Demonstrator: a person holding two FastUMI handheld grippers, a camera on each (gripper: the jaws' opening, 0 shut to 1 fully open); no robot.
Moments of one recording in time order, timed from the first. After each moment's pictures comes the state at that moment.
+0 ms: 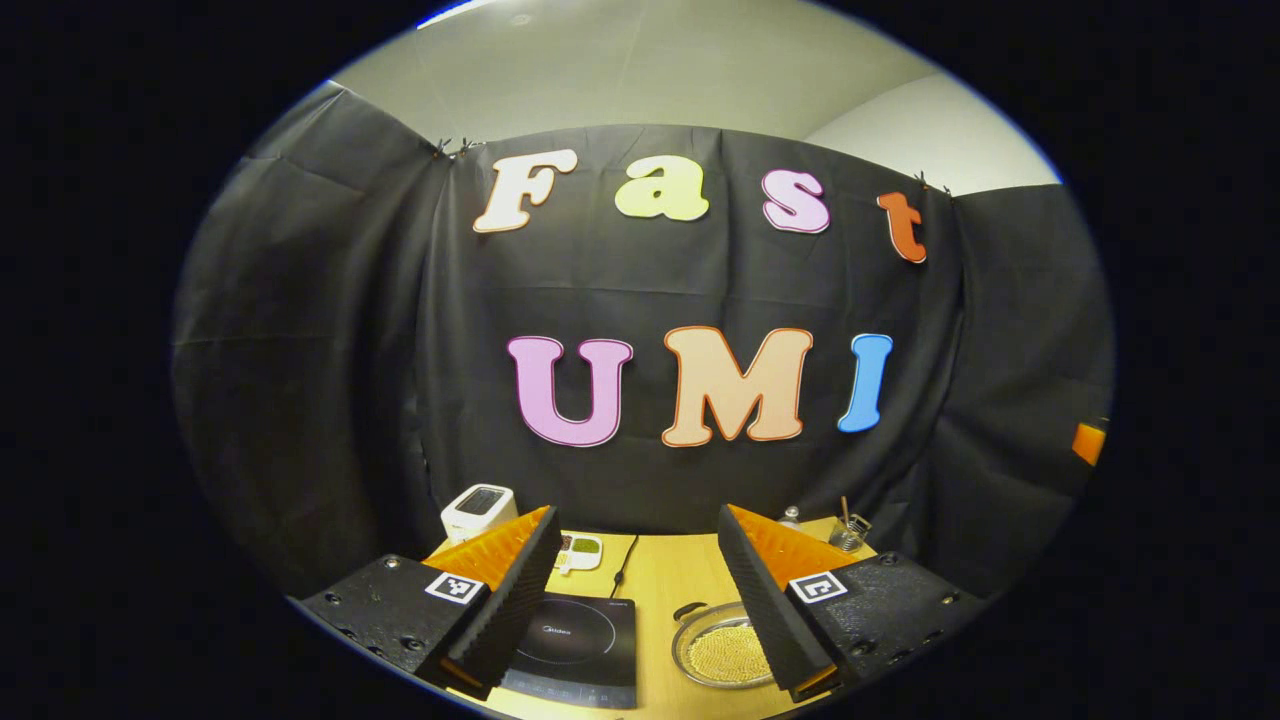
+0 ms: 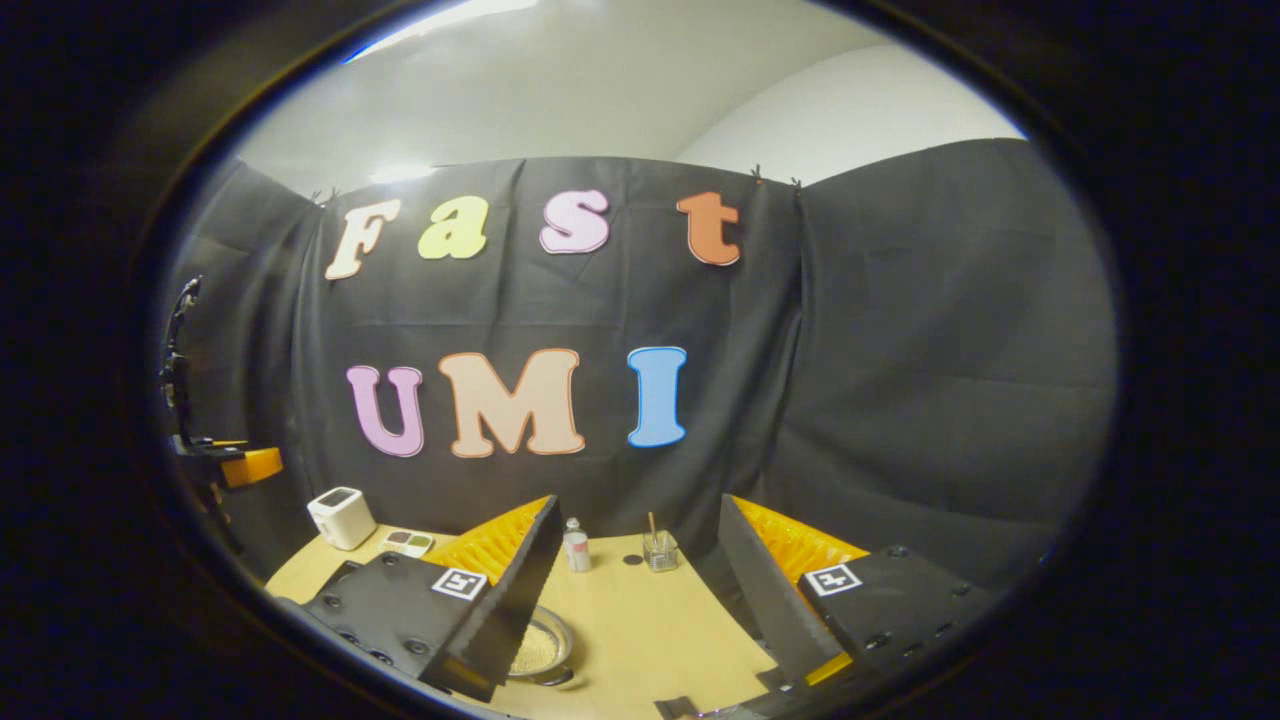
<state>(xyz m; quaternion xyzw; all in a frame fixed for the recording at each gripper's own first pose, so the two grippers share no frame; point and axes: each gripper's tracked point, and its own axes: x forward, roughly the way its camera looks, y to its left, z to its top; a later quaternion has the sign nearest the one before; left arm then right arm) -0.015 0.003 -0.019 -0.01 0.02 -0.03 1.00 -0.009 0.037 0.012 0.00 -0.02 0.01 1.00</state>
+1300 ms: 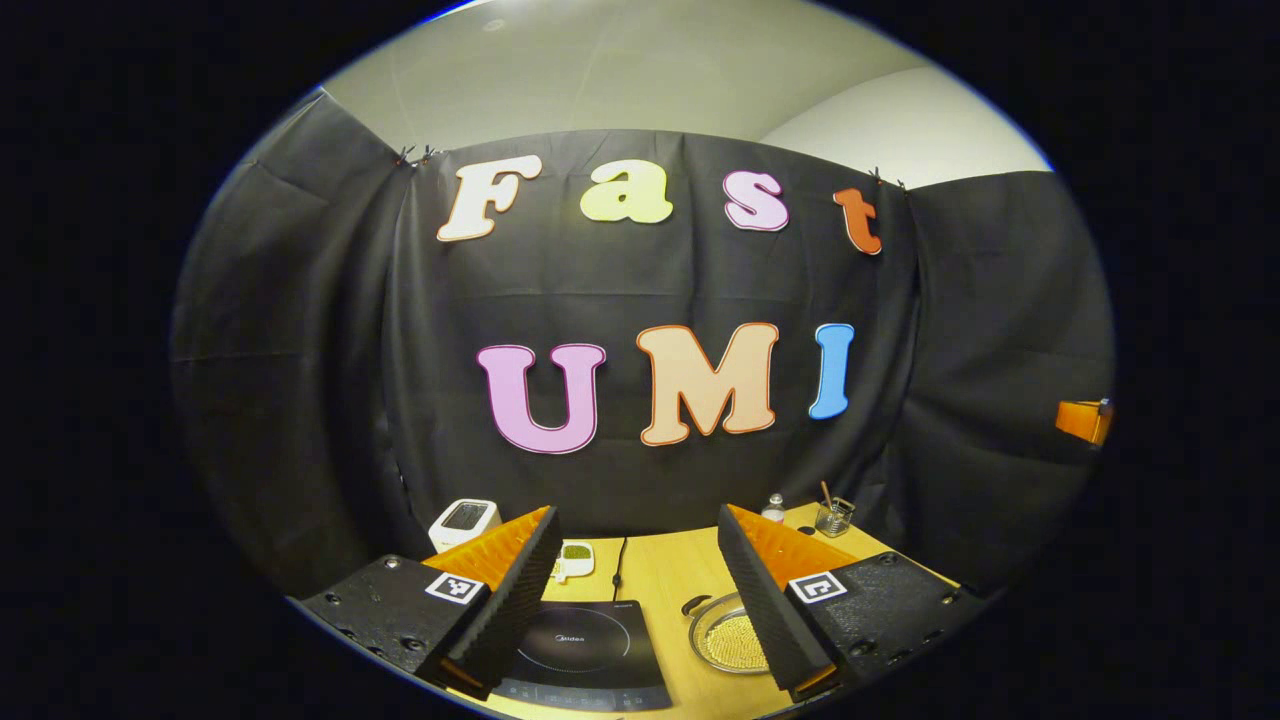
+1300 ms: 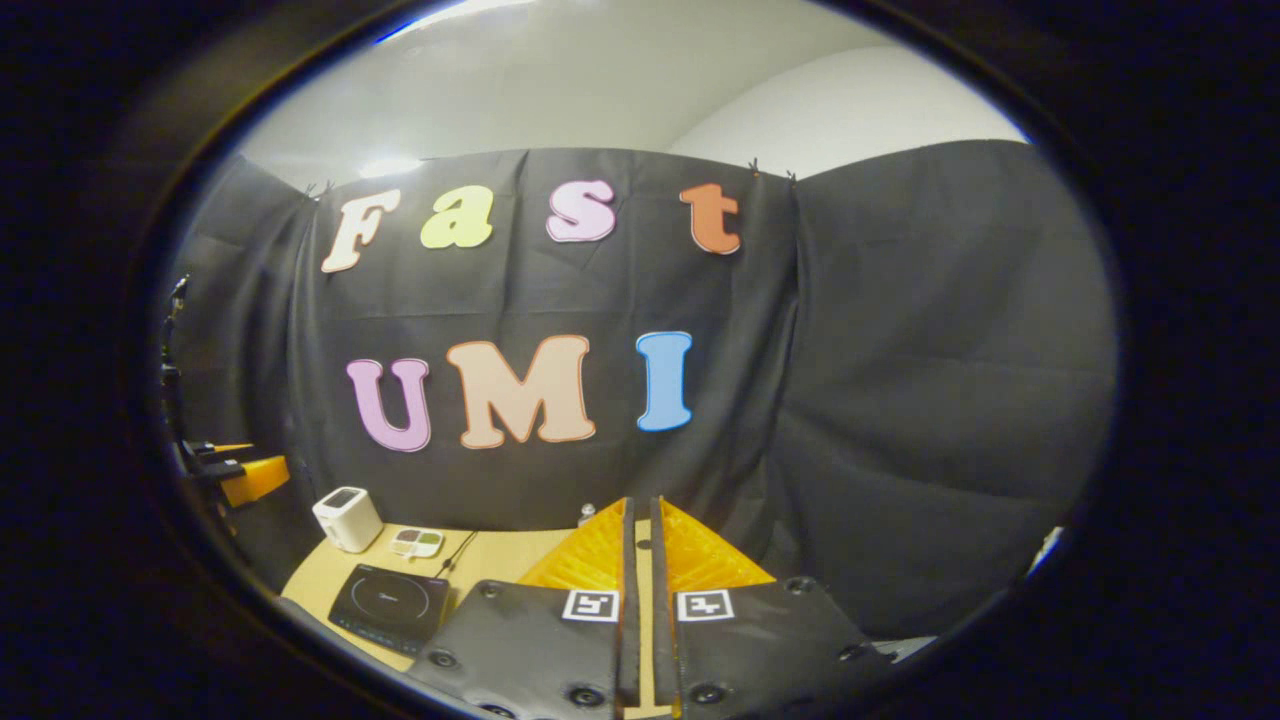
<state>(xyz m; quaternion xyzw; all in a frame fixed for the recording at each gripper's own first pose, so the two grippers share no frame) -0.024 0.022 -0.027 0.03 0.01 -0.08 1.00 -0.037 0.096 -0.018 0.02 0.01 0.00 1.00</state>
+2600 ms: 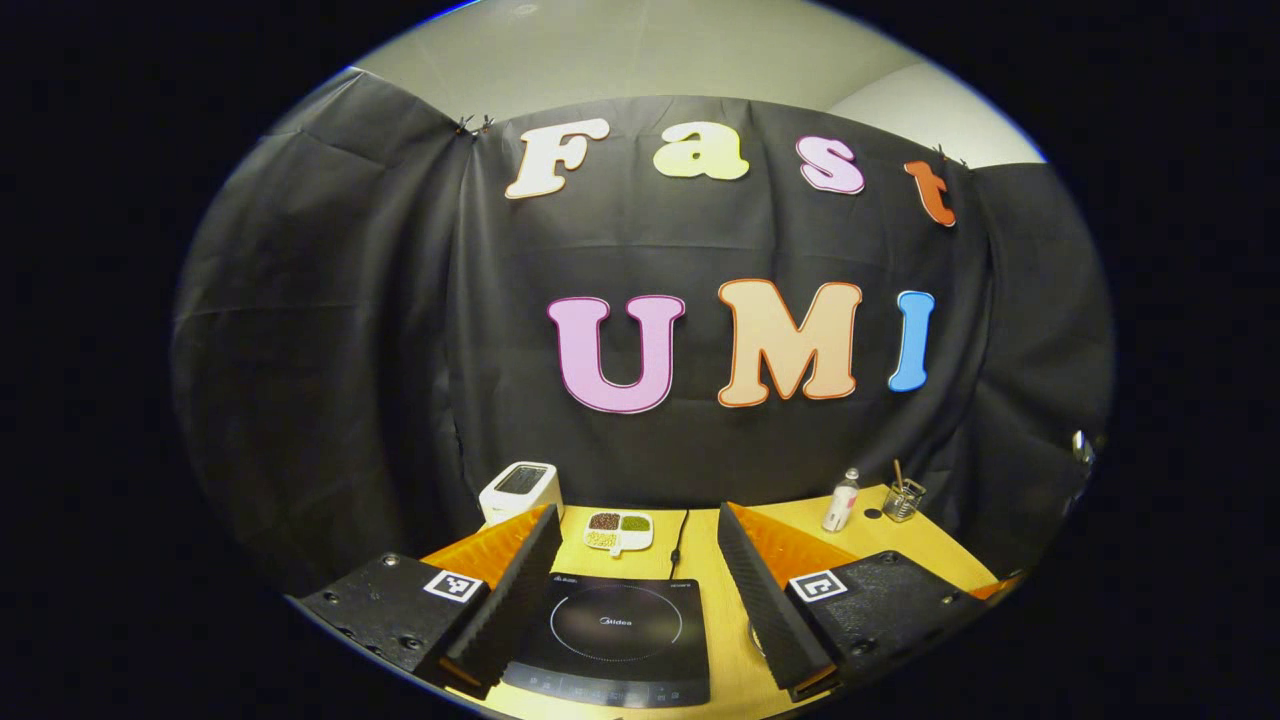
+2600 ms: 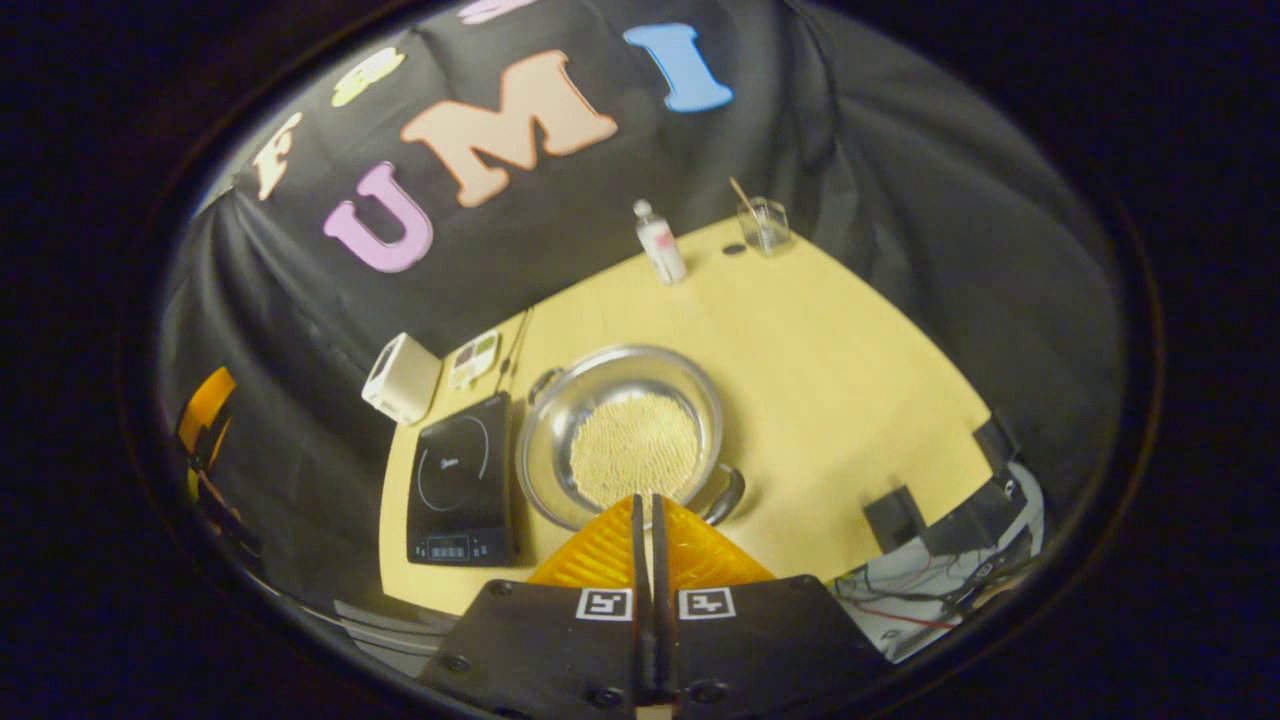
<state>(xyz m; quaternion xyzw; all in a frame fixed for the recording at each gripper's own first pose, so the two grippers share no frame) 0.015 0.079 -0.085 0.02 0.04 0.03 1.00 0.005 0.182 -0.364 0.15 0.44 0.08 0.88</state>
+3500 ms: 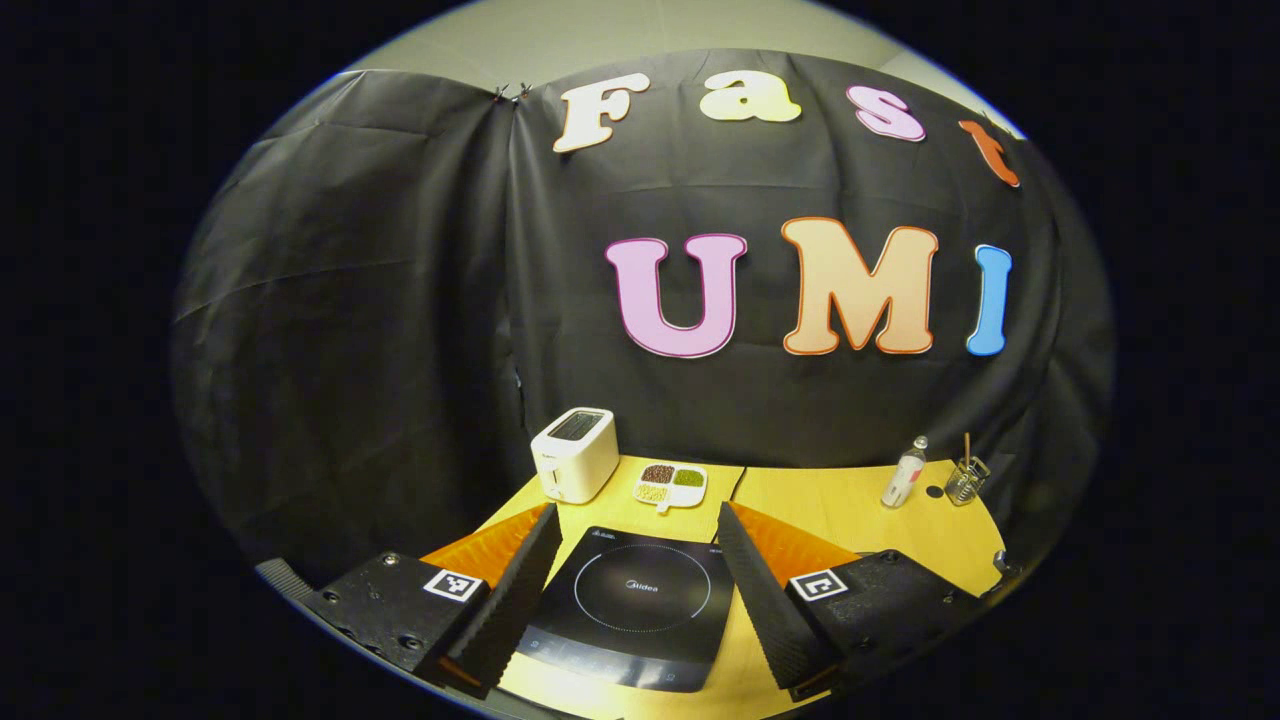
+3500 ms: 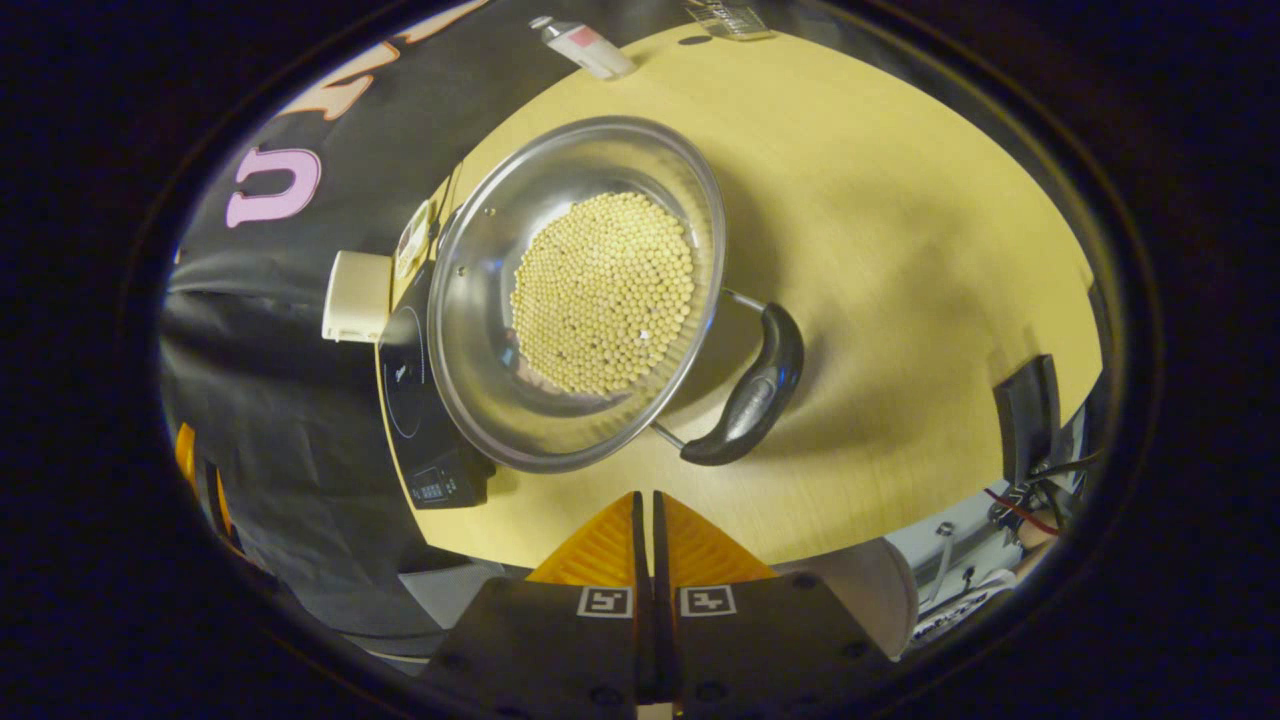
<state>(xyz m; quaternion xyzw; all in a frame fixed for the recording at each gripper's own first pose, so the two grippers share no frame) 0.018 0.086 -0.138 0.01 0.13 0.15 0.98 -0.010 0.220 -0.509 0.20 0.66 0.12 0.72</state>
